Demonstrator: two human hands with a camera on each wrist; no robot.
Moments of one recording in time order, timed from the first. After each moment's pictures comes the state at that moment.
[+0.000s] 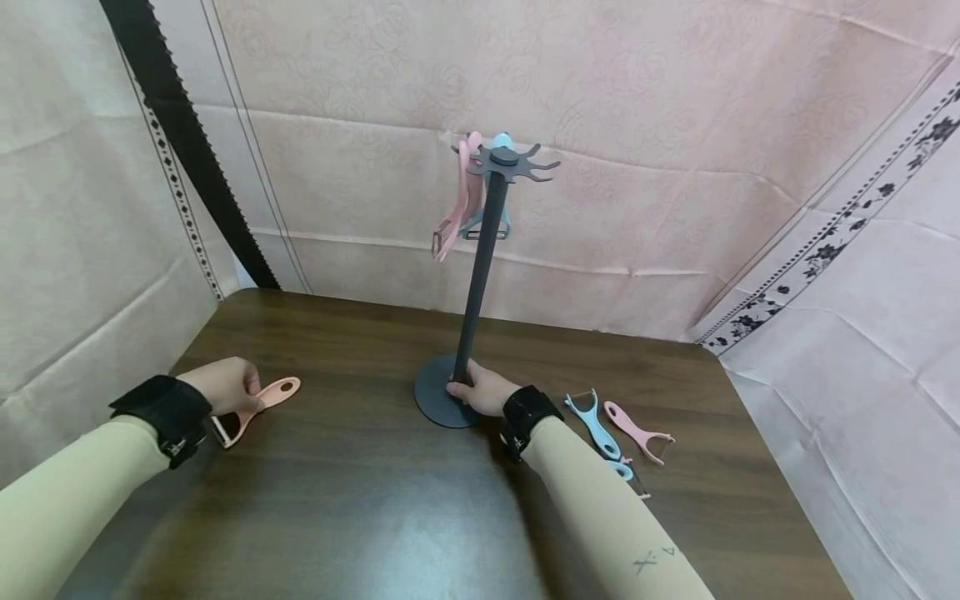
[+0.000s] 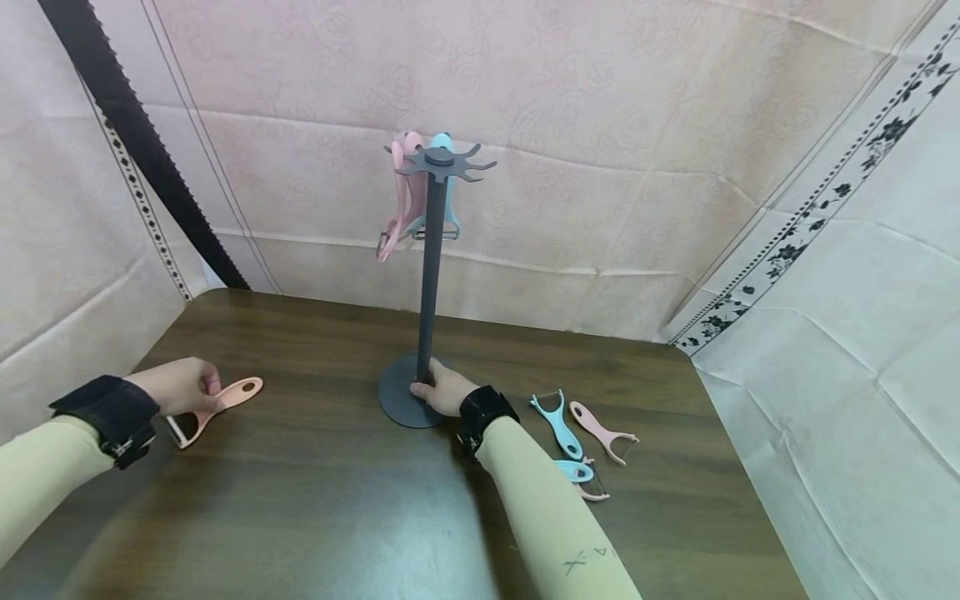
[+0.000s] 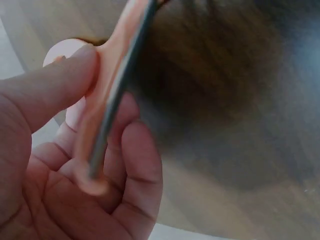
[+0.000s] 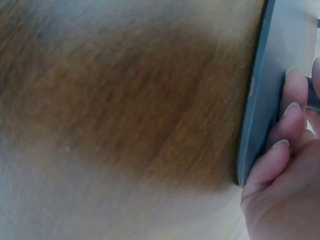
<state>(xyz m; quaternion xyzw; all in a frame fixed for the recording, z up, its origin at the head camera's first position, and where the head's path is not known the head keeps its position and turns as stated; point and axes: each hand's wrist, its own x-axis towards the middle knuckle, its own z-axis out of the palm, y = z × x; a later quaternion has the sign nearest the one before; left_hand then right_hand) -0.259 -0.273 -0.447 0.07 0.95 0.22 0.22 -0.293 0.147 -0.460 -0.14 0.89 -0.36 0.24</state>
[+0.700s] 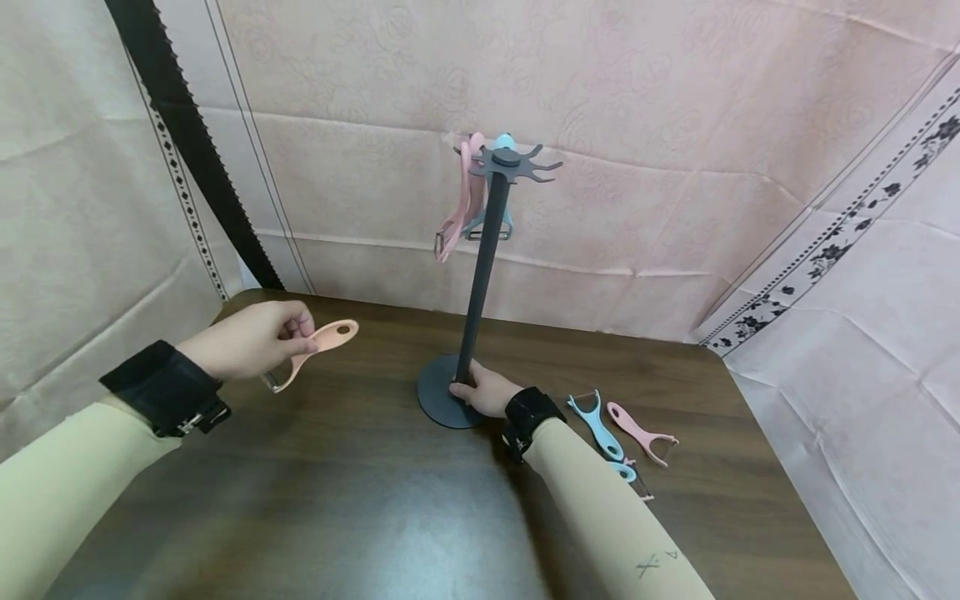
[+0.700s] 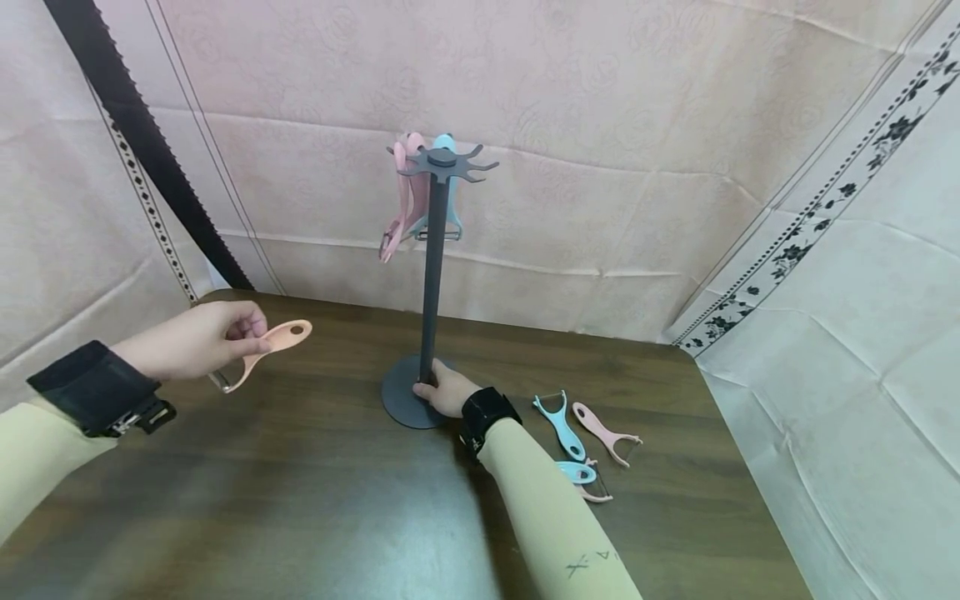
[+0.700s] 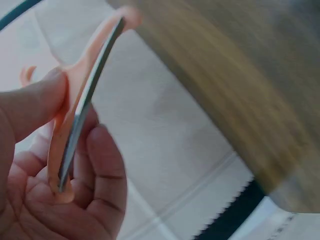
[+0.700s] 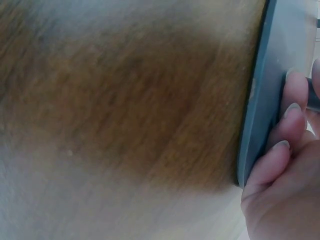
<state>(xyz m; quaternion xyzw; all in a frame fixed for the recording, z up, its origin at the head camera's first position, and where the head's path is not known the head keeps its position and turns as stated) -0.244 -0.206 -0.343 0.20 0.94 0.27 0.03 -0.300 0.148 -0.471 -0.12 0.89 -0.36 0.25</state>
